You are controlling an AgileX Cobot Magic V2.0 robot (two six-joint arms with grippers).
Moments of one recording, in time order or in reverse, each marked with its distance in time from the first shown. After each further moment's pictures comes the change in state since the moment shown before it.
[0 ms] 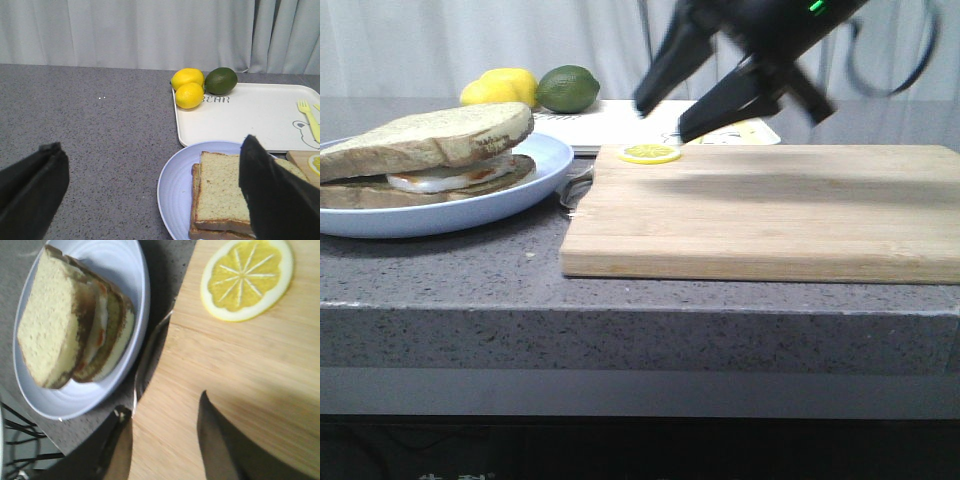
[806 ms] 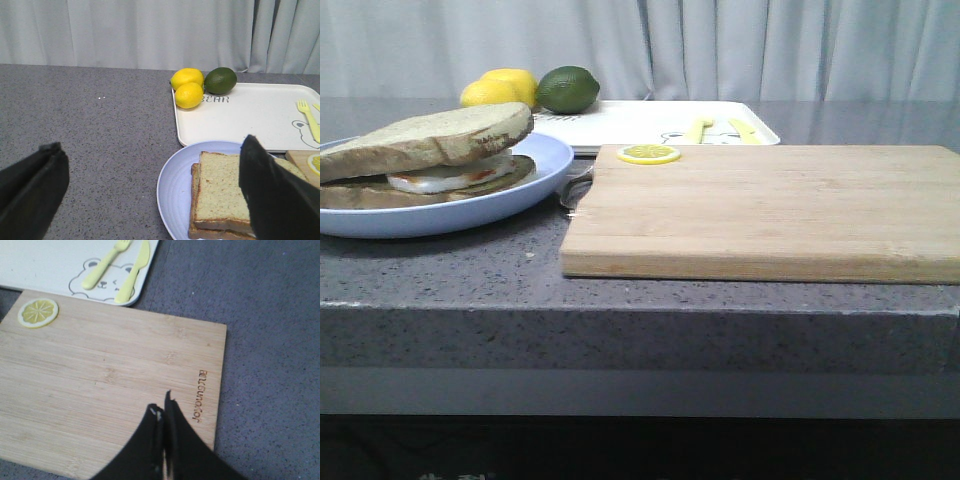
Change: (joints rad) left arm 0.000 0.000 0.000 0.000 0.002 0.000; right arm -0.228 -0.828 0.382 -0.701 -0.078 0.246
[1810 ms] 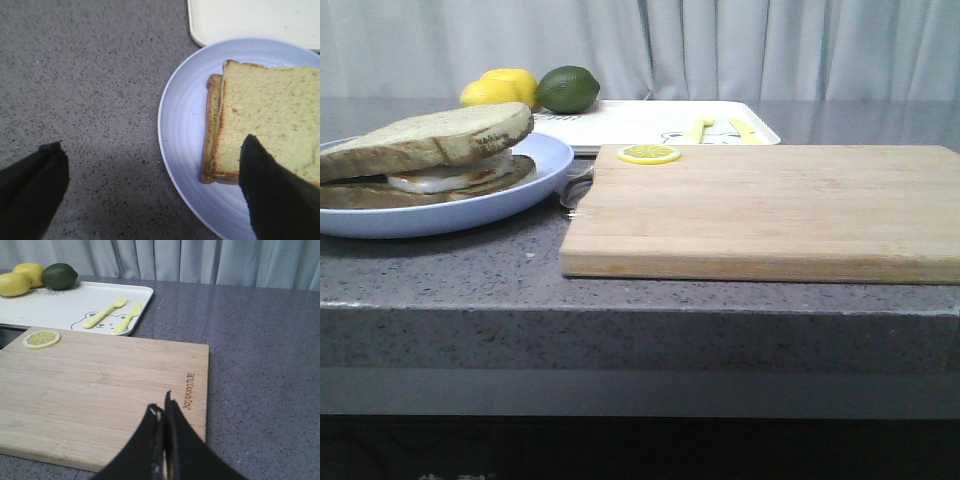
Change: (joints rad) left arm 0.000 0.537 -0.254 0.000 0.261 0.000; right arm -0.002 -0.552 0.528 0.000 -0.321 0.003
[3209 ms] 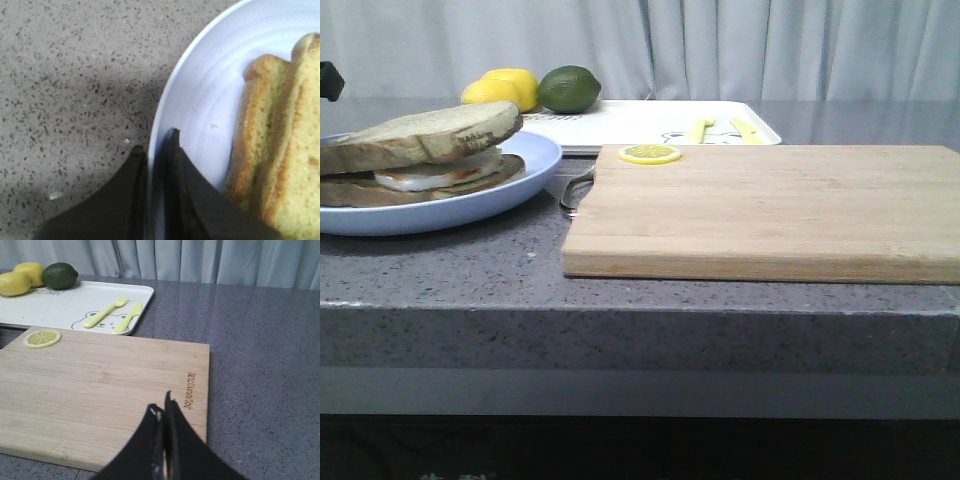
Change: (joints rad) left arm 0.002 0.412 -0.125 -0.087 -0.055 -0.008; right arm 0.000 0.000 0.002 0.000 -0.001 0.002
